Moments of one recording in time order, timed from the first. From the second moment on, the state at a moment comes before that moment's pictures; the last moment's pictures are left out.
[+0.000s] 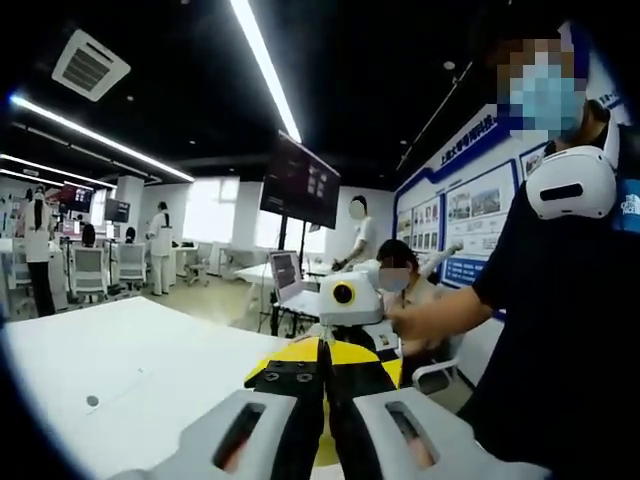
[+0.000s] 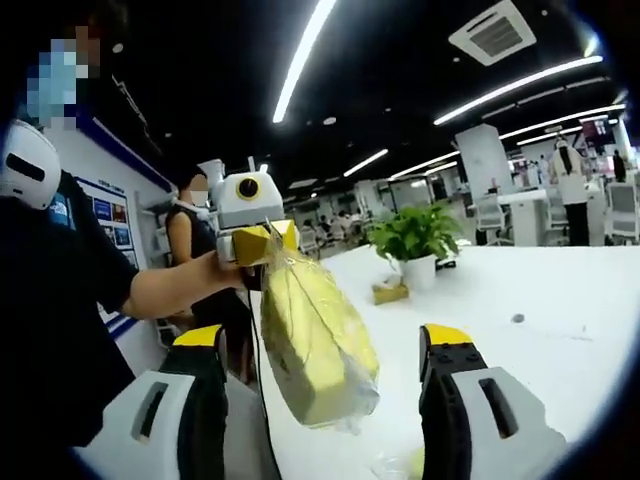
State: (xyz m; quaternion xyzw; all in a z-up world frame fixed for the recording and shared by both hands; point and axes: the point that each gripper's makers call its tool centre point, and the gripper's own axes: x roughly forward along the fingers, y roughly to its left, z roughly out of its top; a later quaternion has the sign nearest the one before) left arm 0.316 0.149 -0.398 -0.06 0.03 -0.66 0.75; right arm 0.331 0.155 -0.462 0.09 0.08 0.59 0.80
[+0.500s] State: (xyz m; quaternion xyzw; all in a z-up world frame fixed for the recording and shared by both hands) left arm 0.322 0.157 -0.400 -0.07 0.03 -0.64 0.76; right arm 0.337 0.143 -0.464 0.07 0.06 0.55 0.83
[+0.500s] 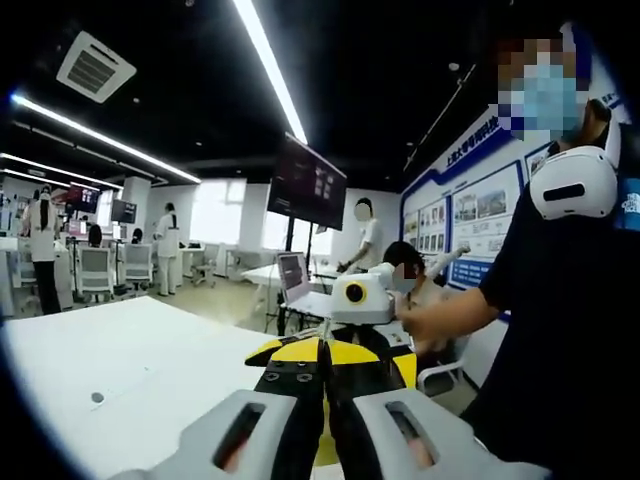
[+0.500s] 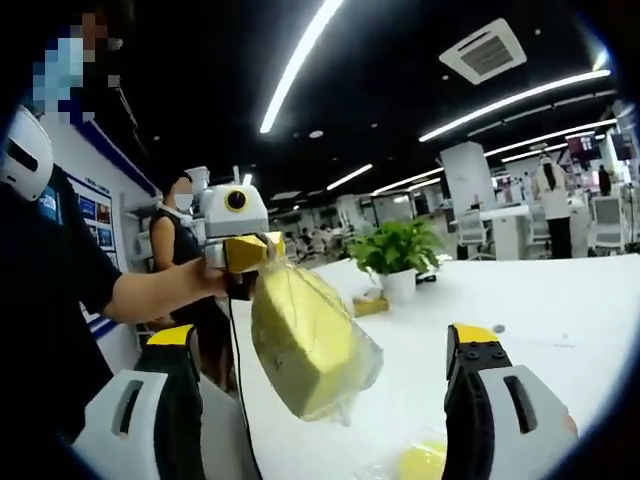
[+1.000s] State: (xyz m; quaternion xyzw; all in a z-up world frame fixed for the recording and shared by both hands) left arm 0.348 0.179 -0.427 -0.08 0.05 -0.58 0.81; right arm 0.337 0.085 -0.492 0.01 0.08 0.47 0.88
